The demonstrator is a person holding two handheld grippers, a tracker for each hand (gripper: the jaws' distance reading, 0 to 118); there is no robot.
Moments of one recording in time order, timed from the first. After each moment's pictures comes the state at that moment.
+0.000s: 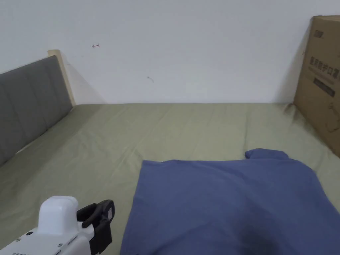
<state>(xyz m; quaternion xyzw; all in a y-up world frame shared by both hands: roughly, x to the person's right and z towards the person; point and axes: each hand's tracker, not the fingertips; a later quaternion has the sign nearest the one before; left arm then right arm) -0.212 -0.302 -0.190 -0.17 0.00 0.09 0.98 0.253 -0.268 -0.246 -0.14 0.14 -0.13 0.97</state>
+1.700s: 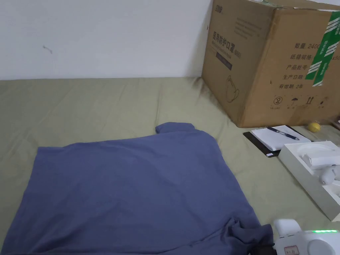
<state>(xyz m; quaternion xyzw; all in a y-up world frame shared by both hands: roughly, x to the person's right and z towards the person) -0.219 -0.408 -0.255 -0.38 -0.02 0.04 0.92 0.369 -0.469 -0.338 -0.55 0.05 -0.02 0.84</state>
